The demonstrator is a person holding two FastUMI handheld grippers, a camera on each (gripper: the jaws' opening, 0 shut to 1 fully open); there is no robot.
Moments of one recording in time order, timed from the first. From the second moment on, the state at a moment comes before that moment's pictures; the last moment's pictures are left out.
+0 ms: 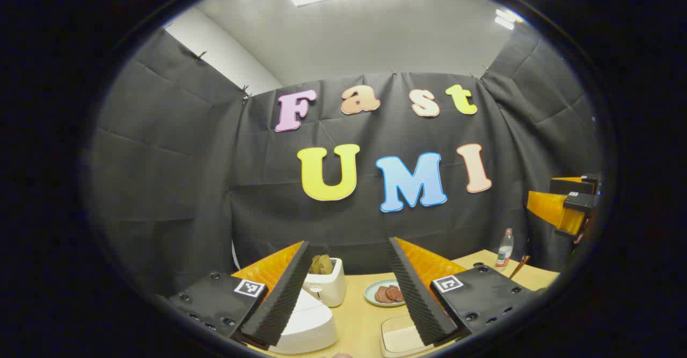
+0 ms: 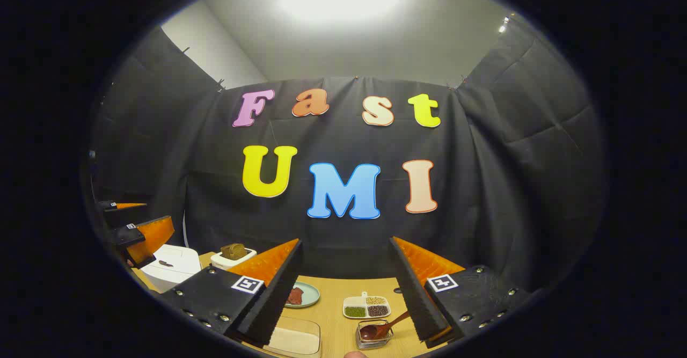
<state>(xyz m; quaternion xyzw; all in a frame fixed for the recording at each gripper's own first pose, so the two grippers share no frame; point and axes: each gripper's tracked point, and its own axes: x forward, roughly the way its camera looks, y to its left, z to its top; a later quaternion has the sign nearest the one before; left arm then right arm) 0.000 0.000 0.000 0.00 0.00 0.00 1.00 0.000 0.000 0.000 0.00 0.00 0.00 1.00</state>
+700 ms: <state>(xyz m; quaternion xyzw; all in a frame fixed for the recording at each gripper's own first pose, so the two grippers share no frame) -0.010 0.022 0.000 -0.01 0.00 0.03 1.00 -0.007 -0.001 0.004 0.00 0.00 -0.01 1.00</state>
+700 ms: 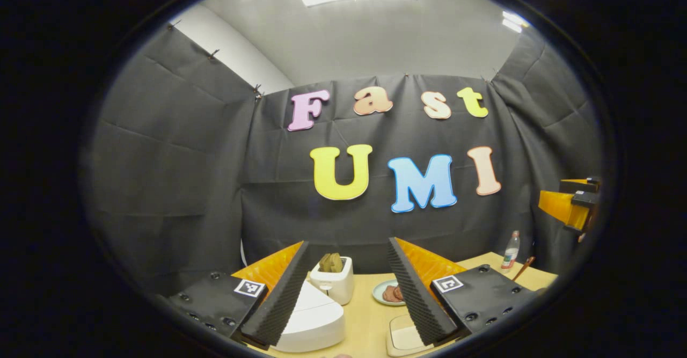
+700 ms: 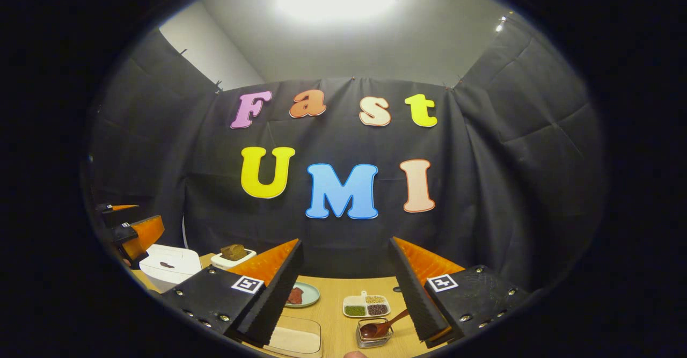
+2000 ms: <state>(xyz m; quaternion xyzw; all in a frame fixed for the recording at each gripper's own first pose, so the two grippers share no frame) -0.012 0.066 -0.003 0.00 0.00 0.08 1.00 -0.018 0.003 0.007 -0.01 -0.01 0.00 1.00</state>
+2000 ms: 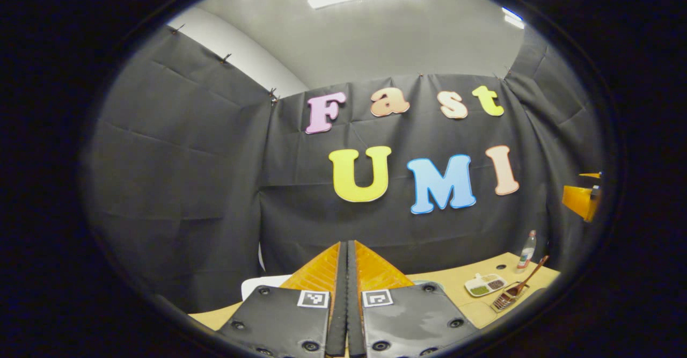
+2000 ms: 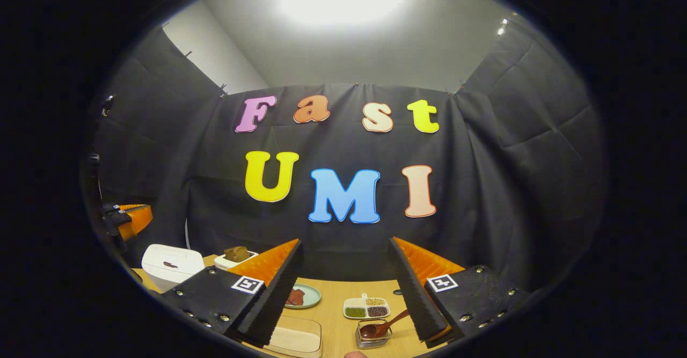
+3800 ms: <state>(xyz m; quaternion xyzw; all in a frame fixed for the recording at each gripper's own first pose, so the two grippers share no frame) 0.061 0.168 -0.236 -0.05 0.22 0.10 0.97 -0.020 -0.009 -0.003 -0.06 0.02 -0.07 1.00</state>
